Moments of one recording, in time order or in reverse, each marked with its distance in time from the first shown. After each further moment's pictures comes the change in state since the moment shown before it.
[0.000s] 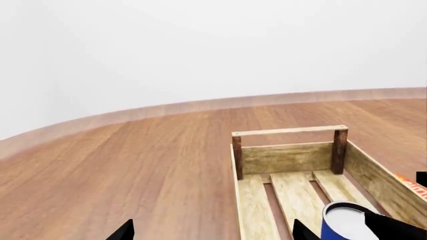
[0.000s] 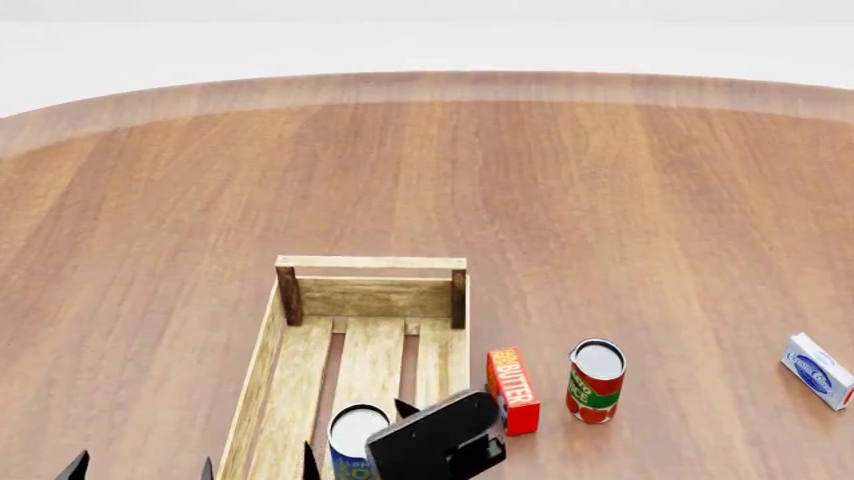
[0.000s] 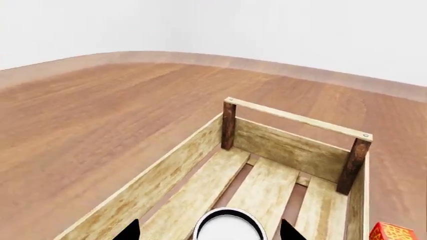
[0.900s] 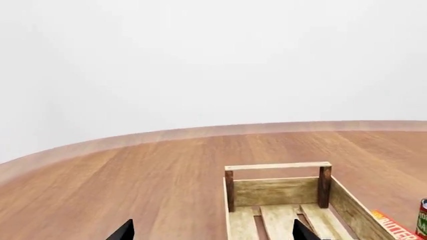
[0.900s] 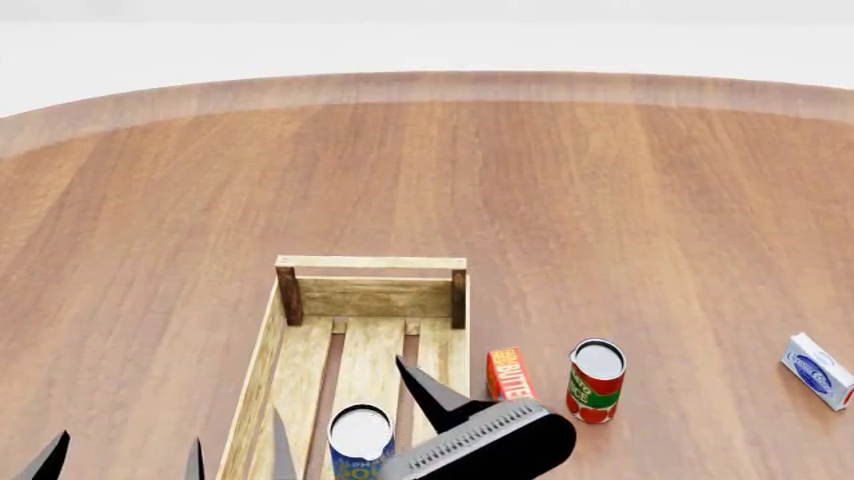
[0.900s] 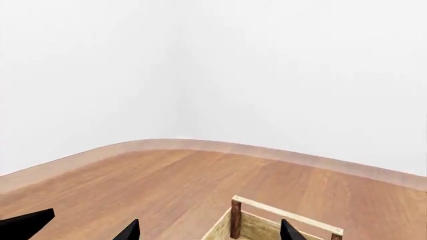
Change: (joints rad) left arm 0.052 -0.050 0.002 0.220 -0.017 -0.053 -0.040; right arm 0.063 0.363 -0.013 -0.827 -0.198 0.048 0.433
